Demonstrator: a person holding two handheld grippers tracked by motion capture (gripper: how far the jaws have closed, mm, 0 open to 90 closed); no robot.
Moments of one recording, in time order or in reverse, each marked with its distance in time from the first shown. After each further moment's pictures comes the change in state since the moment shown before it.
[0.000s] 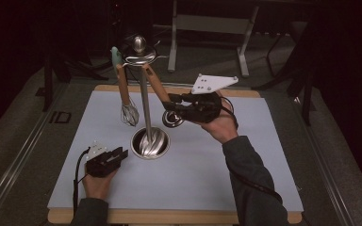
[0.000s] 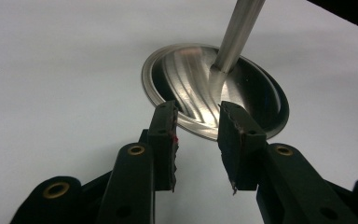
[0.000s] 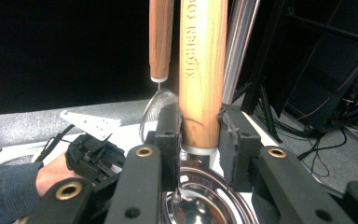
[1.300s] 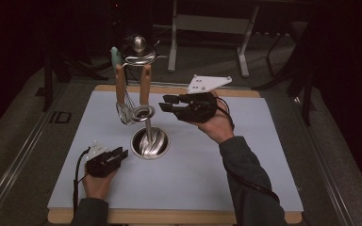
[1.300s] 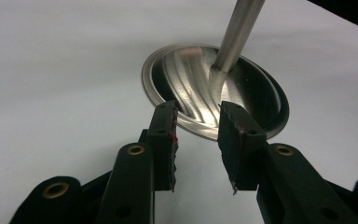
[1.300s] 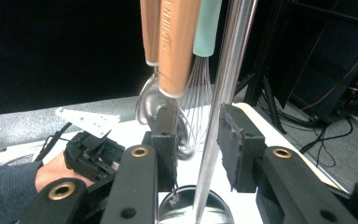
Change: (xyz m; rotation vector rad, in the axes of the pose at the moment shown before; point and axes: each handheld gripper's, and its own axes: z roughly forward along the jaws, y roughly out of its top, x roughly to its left) left arm 0.000 0.000 0.000 0.000 0.001 0.001; right arm -0.002 -0.005 0.011 0.031 0.002 0.038
